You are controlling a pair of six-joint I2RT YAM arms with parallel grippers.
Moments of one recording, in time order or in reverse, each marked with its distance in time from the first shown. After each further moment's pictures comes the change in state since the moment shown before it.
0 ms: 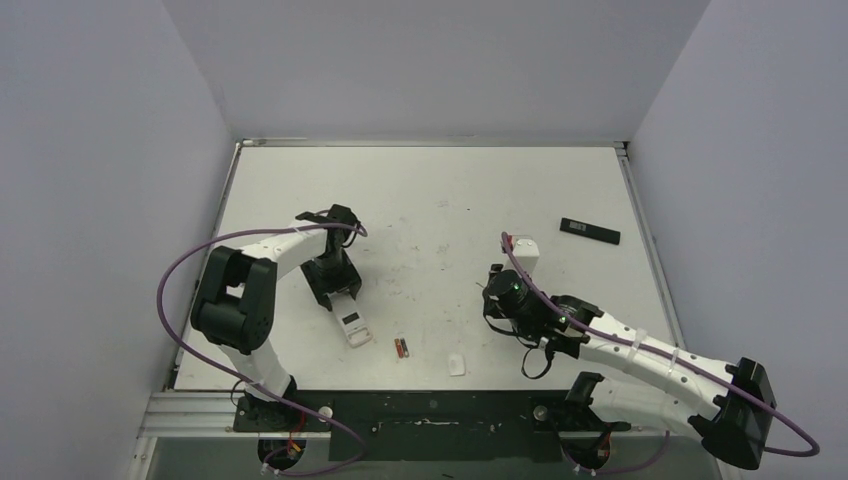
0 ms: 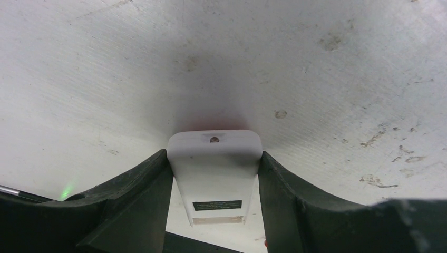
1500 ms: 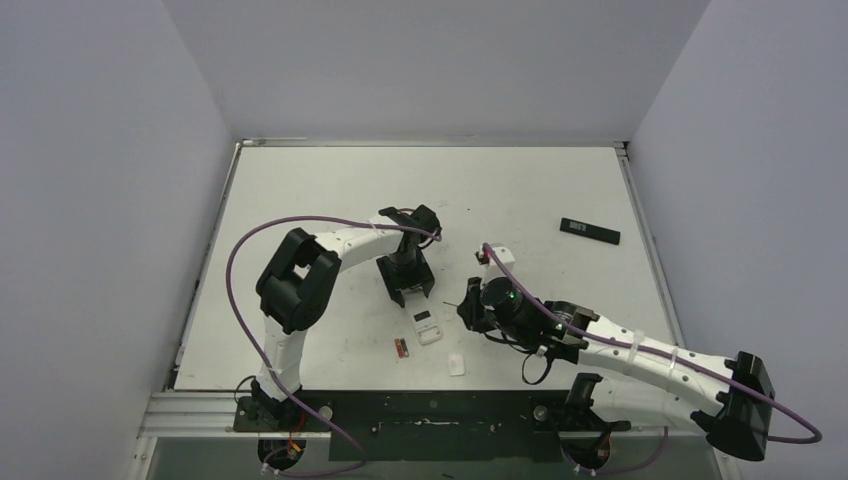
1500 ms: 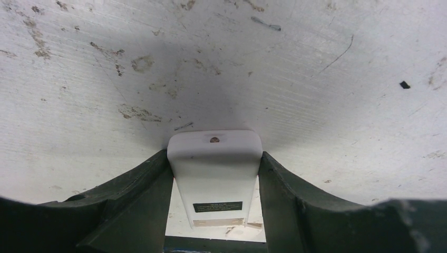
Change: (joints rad) left arm -0.363 0.304 0.370 -0.019 0.126 -0.213; right arm 0.081 0.027 0.003 0.090 -0.245 -0.066
